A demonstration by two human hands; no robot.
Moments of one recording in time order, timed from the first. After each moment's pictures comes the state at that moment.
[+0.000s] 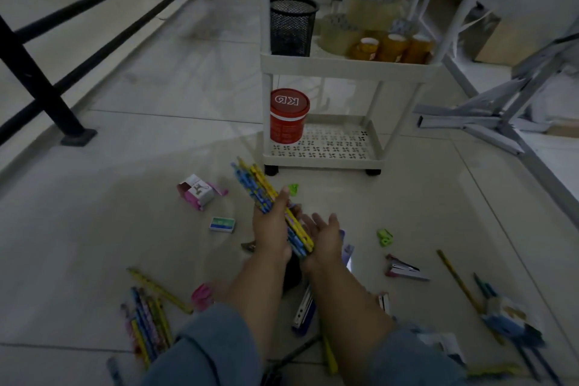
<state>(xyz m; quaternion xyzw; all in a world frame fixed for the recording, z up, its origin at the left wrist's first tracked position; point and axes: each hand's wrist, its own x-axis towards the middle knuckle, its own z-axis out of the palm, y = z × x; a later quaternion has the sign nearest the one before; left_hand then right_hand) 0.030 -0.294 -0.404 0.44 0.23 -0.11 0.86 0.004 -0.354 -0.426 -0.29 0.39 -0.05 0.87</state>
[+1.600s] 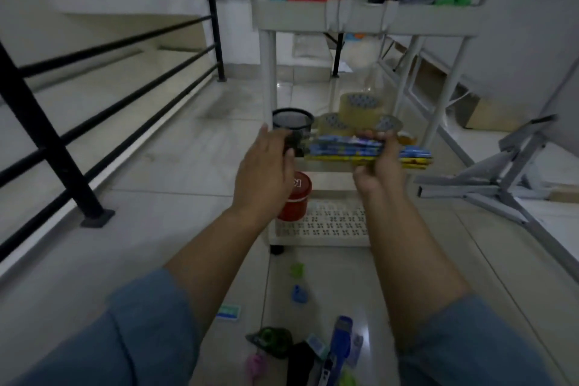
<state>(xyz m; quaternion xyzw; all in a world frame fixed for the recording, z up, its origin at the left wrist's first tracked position) 0.126 -0.280 -0.202 0.89 -0.23 0.21 0.33 0.129 -0.451 -0.193 -0.25 0.16 -0.24 0.92</state>
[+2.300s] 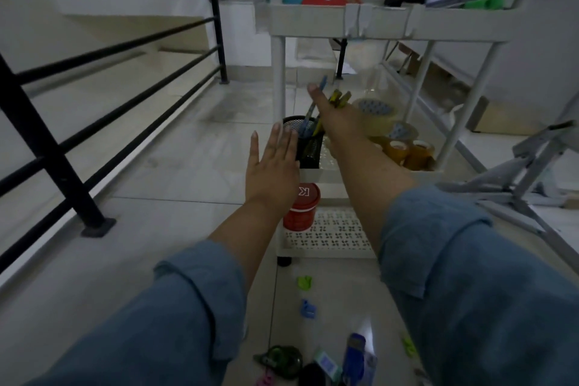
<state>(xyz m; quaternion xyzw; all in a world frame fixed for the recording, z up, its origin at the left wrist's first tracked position) 0.183 -0.289 -0.219 0.96 -0.20 0.20 0.00 0.207 -0.409 -0.153 -0.70 0.17 -0.17 0.67</state>
